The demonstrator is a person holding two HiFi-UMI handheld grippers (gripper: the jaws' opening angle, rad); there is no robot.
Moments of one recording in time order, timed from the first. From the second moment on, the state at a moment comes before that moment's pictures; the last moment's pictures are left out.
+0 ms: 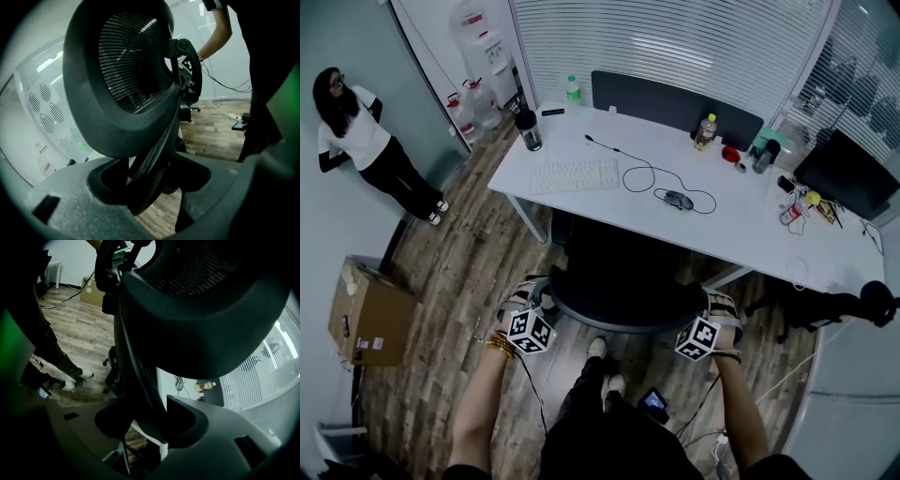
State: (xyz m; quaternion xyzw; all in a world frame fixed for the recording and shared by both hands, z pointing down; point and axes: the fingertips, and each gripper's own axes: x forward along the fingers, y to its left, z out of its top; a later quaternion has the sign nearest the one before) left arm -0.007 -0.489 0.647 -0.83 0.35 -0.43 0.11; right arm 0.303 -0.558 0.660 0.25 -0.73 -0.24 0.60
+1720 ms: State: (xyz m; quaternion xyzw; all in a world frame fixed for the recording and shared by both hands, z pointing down) left arm -0.038 -0.604 0.647 -0.84 0.33 -0.42 0.12; right arm 0.278 -0.651 0.666 0.27 -0.71 -0.20 0.62
